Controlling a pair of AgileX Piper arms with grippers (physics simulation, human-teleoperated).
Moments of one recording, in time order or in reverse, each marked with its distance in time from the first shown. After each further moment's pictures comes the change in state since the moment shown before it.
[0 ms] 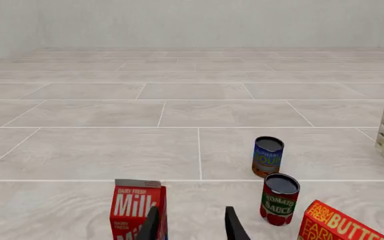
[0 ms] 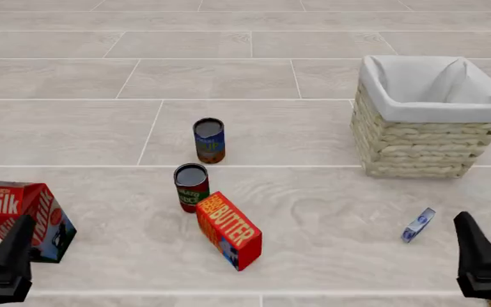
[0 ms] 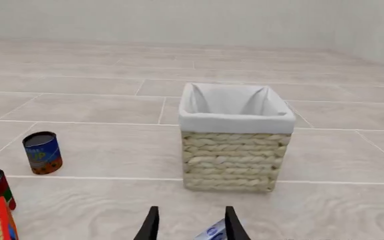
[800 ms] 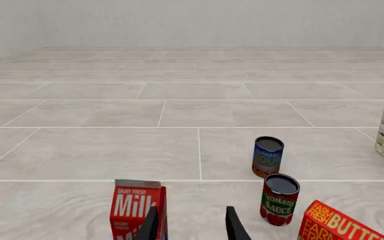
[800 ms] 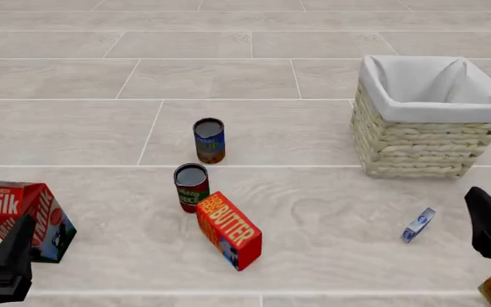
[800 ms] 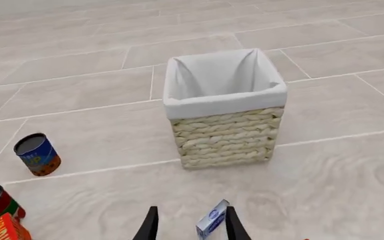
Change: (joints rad) left arm 0.000 0.005 -0.003 -0.001 0.000; right arm -0.065 0.220 -0.236 0.229 0.137
